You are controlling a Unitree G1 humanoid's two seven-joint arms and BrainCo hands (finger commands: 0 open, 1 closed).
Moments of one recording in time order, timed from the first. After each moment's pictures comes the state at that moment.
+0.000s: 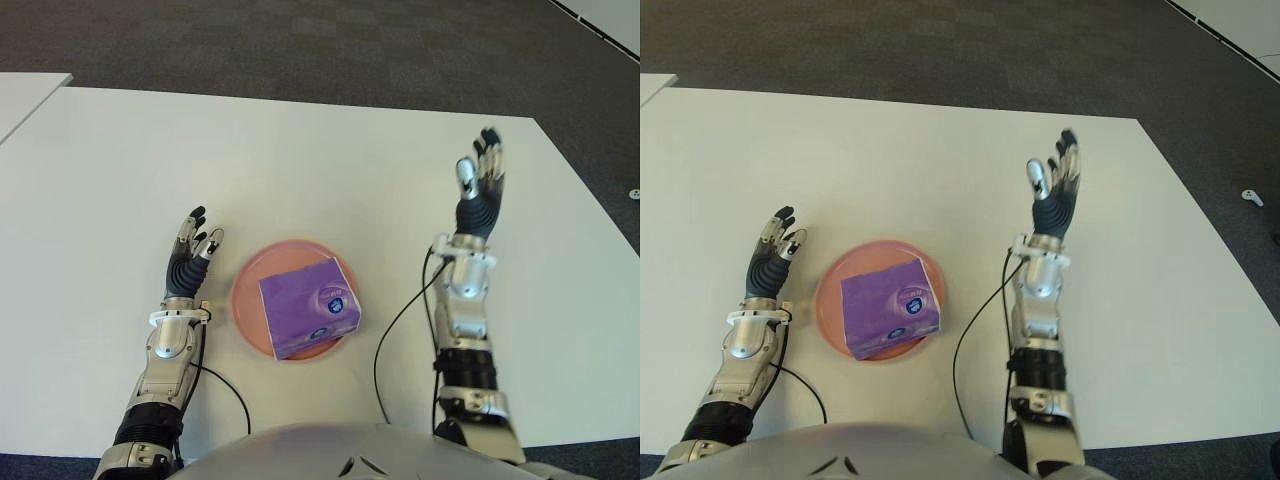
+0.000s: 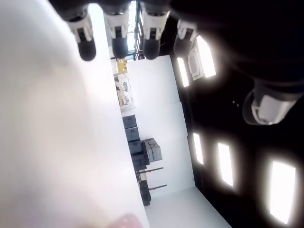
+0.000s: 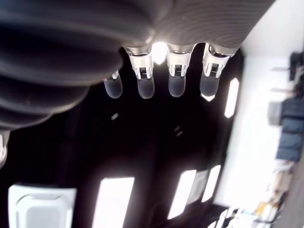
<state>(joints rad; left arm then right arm) 0.09 0.10 0.06 0.41 0.08 -0.53 0.11 -0.11 0.01 -0.13 0.05 -0.06 -0.36 -0.28</state>
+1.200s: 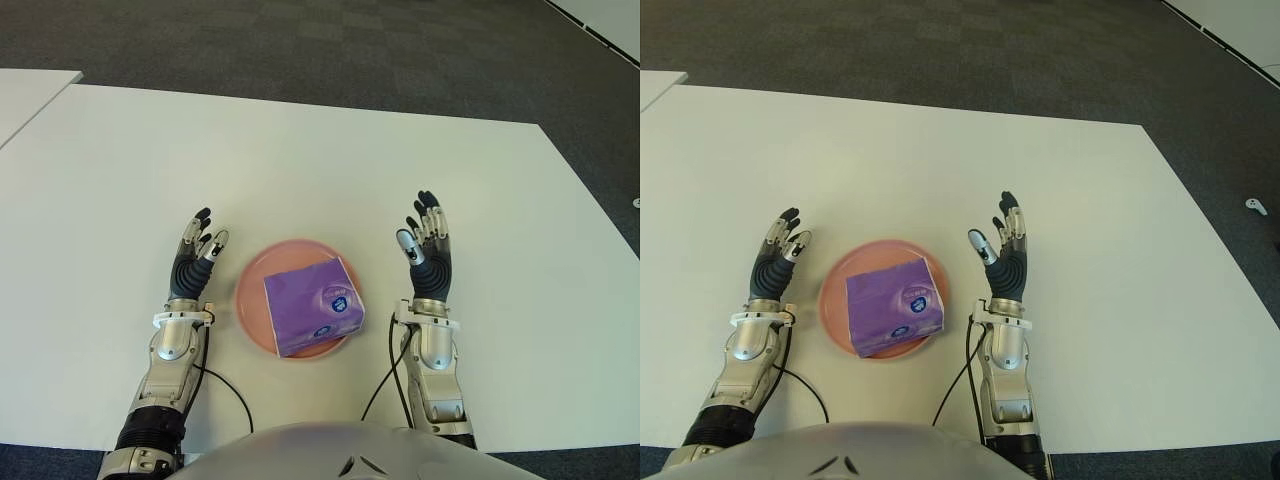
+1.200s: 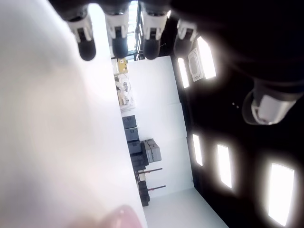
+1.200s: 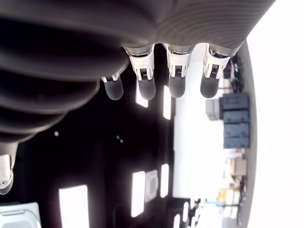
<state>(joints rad) 0.10 0.10 0.06 0.39 0.08 -0.51 0.11 0.25 0.05 0.10 -0.20 -0.09 -0.28 -0.19</state>
